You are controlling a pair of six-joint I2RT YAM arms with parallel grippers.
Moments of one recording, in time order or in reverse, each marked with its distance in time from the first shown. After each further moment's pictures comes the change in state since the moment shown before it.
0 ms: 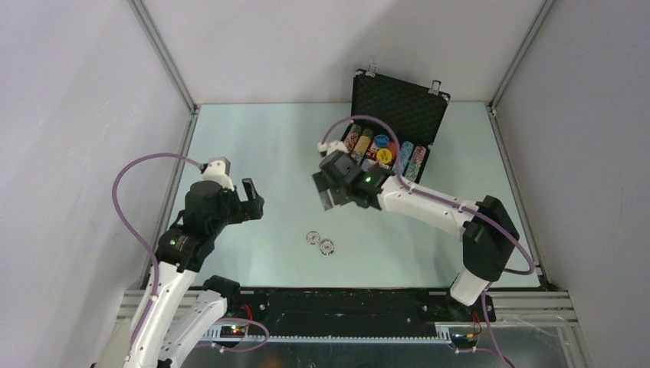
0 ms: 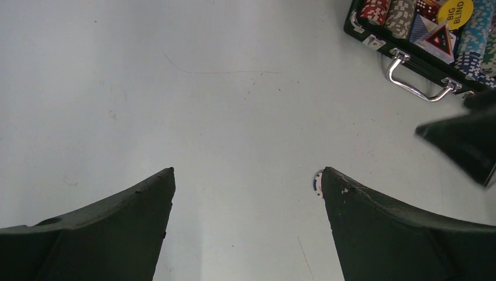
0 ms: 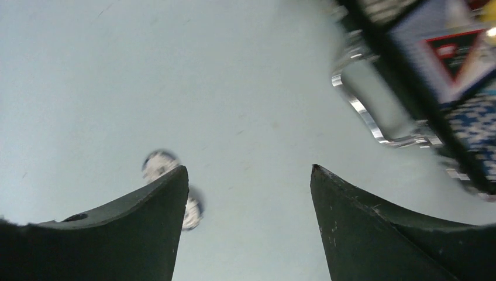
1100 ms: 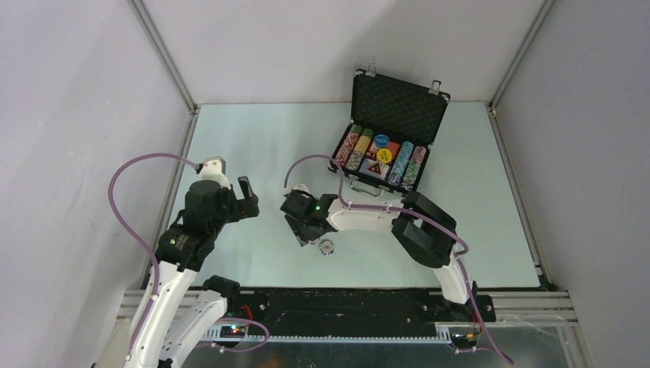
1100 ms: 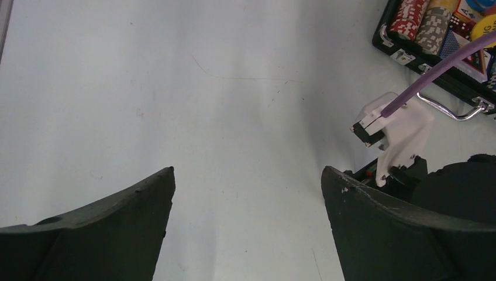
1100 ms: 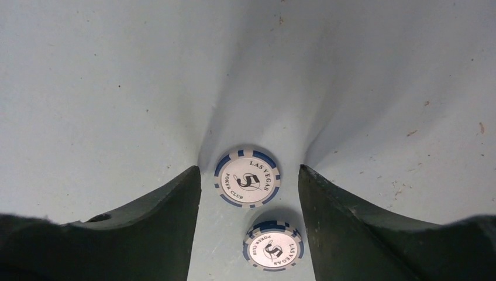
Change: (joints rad) left arm 0.009 0.006 0.000 0.000 -0.086 0.000; right arm 0.229 0.383 0.100 0.032 -0.103 0.126
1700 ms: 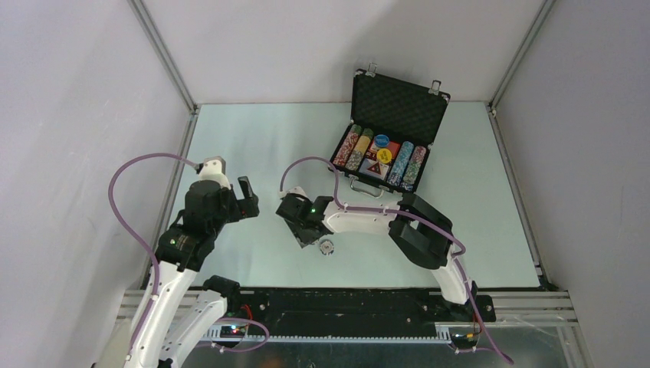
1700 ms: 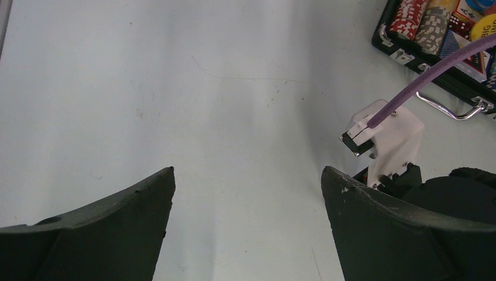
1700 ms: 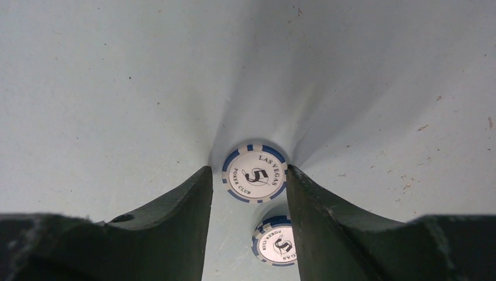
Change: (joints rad) left arm 0.000 0.000 0.000 0.000 0.002 0.000; right arm 0.028 0.028 0.047 -0.055 0.029 -0.002
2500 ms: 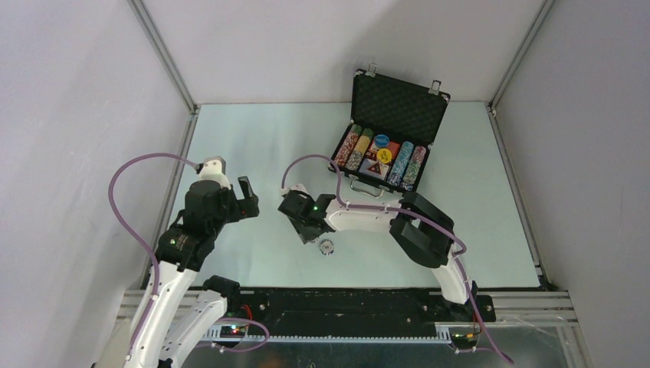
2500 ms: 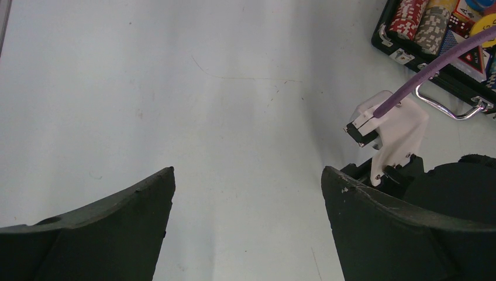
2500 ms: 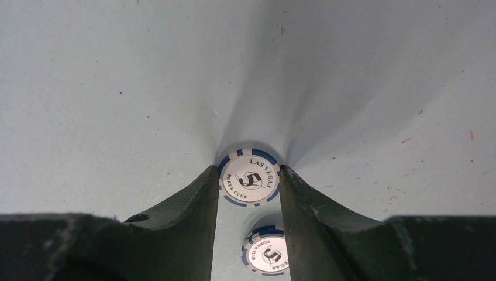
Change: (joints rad) left arm 0.000 0.000 0.000 0.000 0.001 0.000; right arm -0.020 -0.006 -0.014 0.036 0.000 -0.019
